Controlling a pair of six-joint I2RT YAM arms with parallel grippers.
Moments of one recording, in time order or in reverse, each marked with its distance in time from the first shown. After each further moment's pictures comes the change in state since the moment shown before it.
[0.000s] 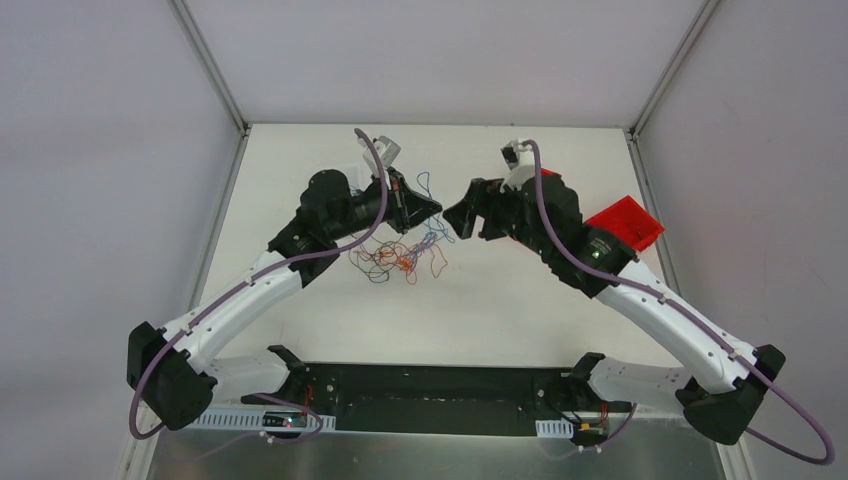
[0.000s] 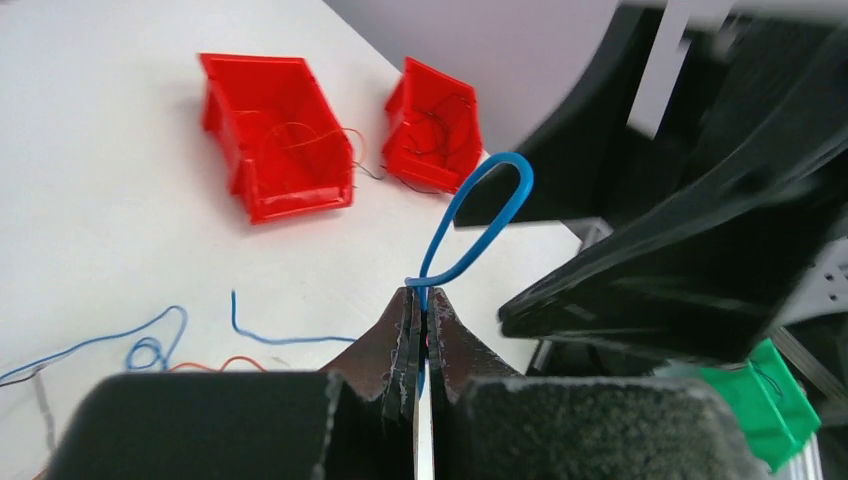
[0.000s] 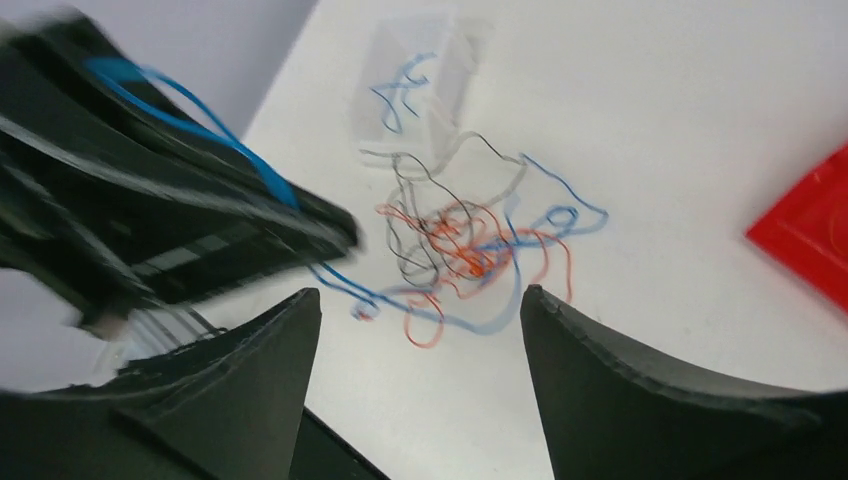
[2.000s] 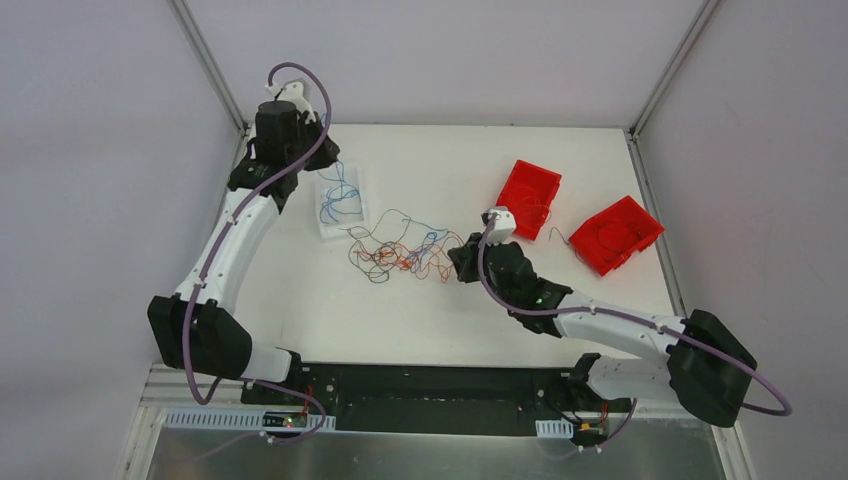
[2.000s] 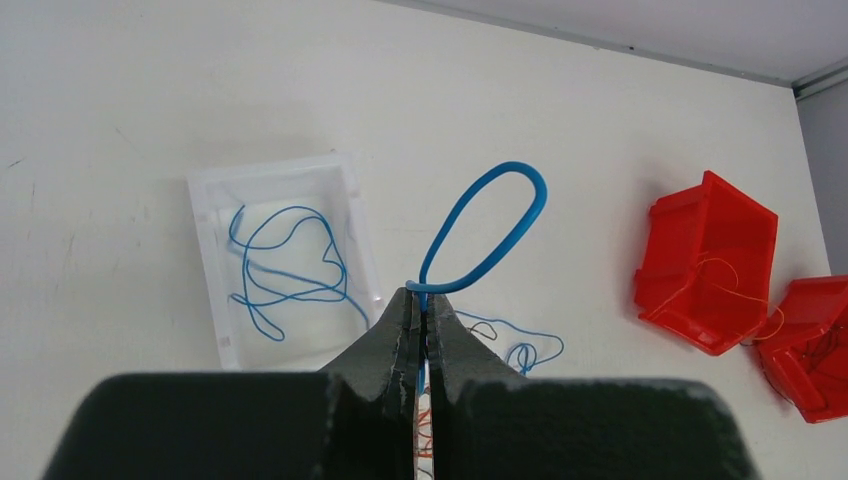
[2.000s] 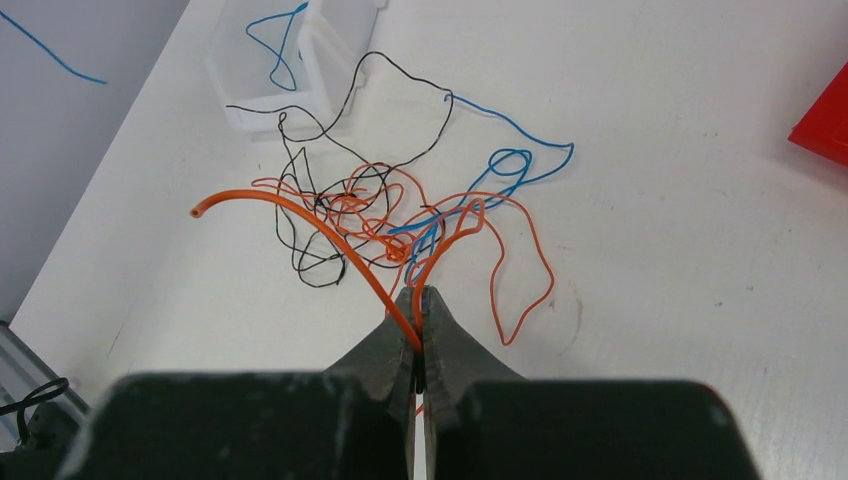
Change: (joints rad) left arm 0.480 0.238 0.416 -0.555 -0.373 0.132; right arm 0.115 0.049 -0.720 0.770 0.253 0.058
